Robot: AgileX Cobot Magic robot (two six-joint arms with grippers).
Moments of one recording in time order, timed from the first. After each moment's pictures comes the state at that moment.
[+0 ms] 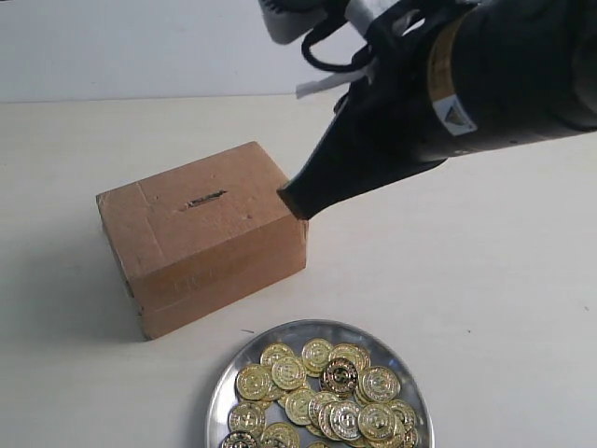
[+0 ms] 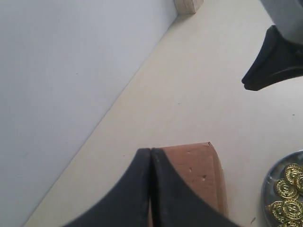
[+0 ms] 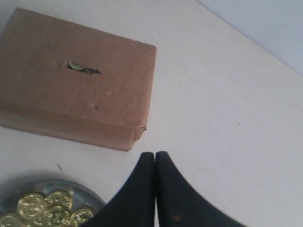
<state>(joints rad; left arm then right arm) -0.37 0.95 -1.03 -0.64 0.74 1.16 0.87 1.31 -1.03 -0.62 0.74 0.57</state>
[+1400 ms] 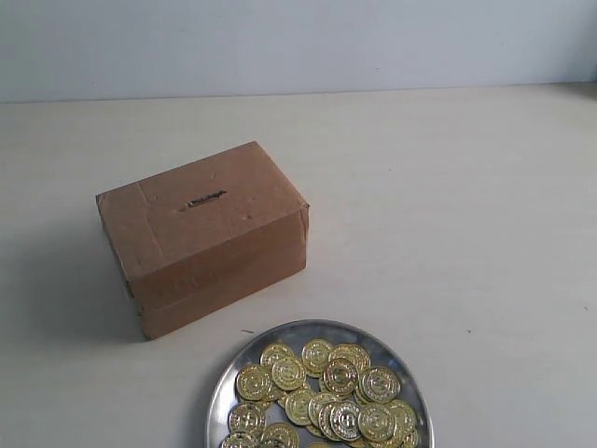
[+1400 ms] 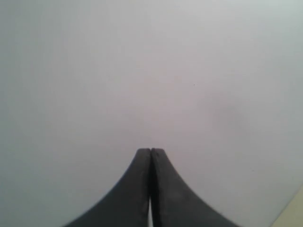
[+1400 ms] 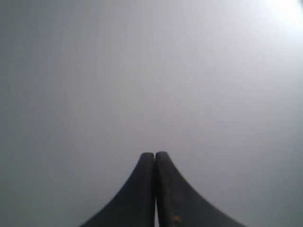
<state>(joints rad) -0.05 0.13 -1.03 -0.64 0.74 1.16 0.06 0.00 -1.04 -0.55 0.67 0.58</state>
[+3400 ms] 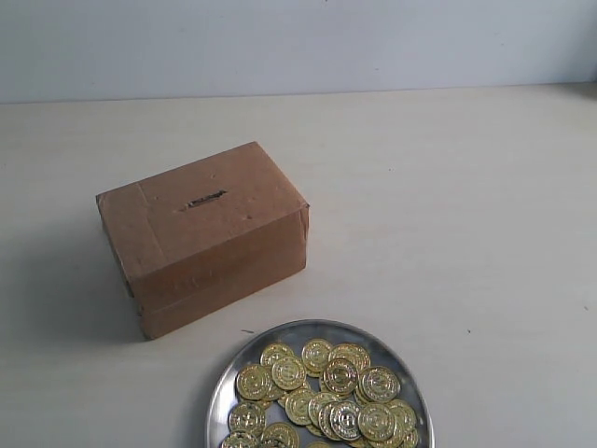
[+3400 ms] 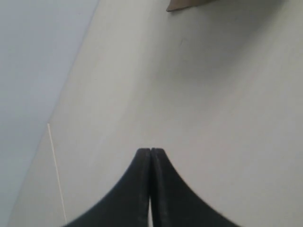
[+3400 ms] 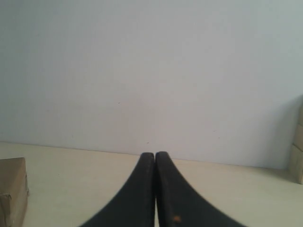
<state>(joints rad) 0.03 0.00 -0.04 -0.06 0.64 1.16 0.06 0.00 0.00 -0.64 -0.01 0.58</state>
